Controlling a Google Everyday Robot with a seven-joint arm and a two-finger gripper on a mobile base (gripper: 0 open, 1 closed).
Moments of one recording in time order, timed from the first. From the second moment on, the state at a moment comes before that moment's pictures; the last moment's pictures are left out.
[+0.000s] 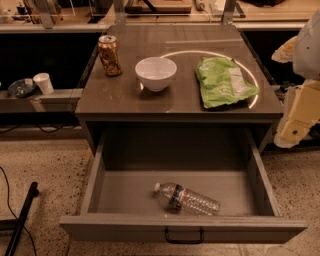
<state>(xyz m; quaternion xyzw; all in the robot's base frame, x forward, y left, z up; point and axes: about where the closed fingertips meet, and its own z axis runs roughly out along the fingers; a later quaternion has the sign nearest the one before) 0.438 -0.216 0.978 -0.60 0.78 -0.04 0.16</state>
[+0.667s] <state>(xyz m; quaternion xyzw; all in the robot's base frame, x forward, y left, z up) 0.451 -0.202 0.957 -0.59 0.79 -0.02 0.16</state>
